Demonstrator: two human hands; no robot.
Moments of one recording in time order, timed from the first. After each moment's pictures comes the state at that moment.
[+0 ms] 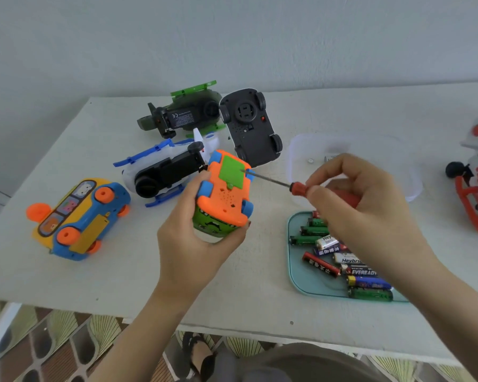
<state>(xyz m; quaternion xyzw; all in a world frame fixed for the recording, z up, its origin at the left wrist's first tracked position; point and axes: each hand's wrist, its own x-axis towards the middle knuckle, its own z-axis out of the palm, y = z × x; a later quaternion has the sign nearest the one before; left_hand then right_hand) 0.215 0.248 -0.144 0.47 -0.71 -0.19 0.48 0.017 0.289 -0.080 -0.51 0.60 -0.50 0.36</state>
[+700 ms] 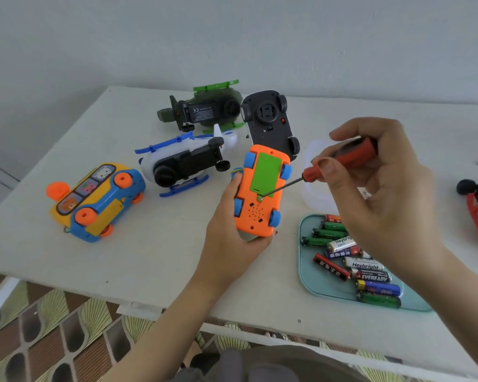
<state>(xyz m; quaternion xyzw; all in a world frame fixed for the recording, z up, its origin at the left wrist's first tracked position) 0.202 0.243 -0.188 0.47 -0.69 -0.33 0.44 0.031 0.279 -0.068 -0.66 0.50 -0.54 0.18</state>
